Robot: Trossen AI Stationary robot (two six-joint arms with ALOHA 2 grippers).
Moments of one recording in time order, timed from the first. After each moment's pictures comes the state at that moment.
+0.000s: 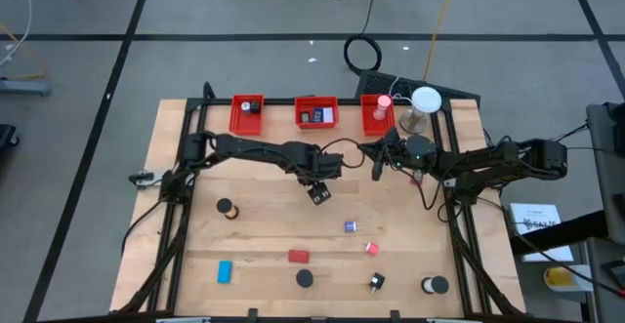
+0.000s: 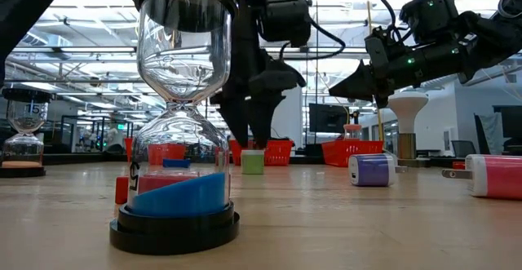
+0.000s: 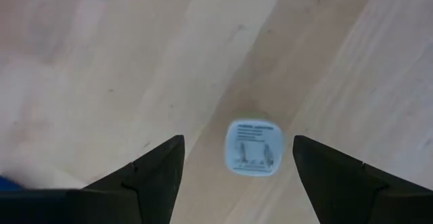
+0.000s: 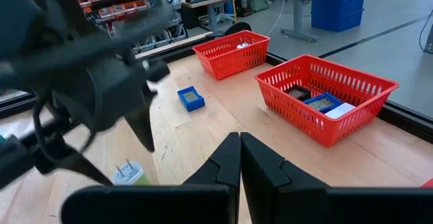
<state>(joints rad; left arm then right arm) 0.06 2.12 1.66 -0.93 -0.08 -0.44 -0.31 1.22 0.25 0.81 0.05 0.22</state>
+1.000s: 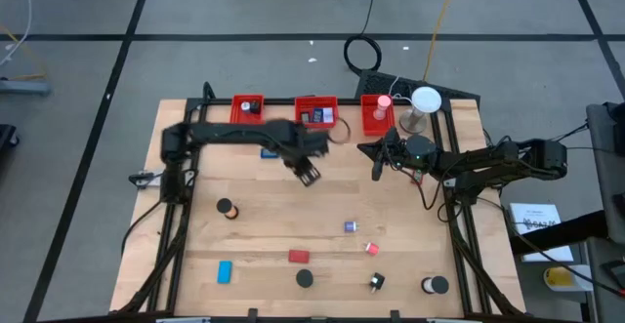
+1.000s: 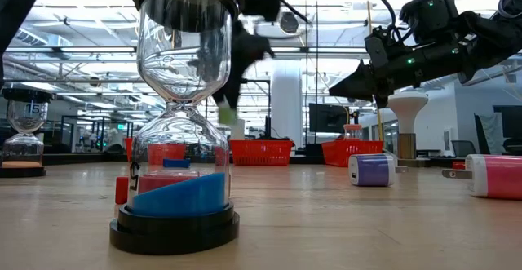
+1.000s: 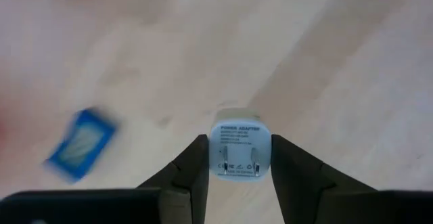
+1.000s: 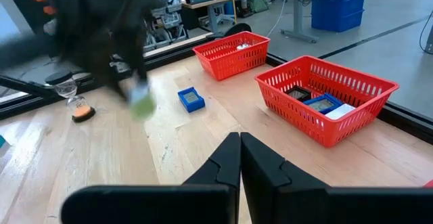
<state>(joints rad) 0.17 1.93 1.66 -1.13 -0.06 -0.51 -0.31 1.22 0.25 0.82 0.05 0.22</state>
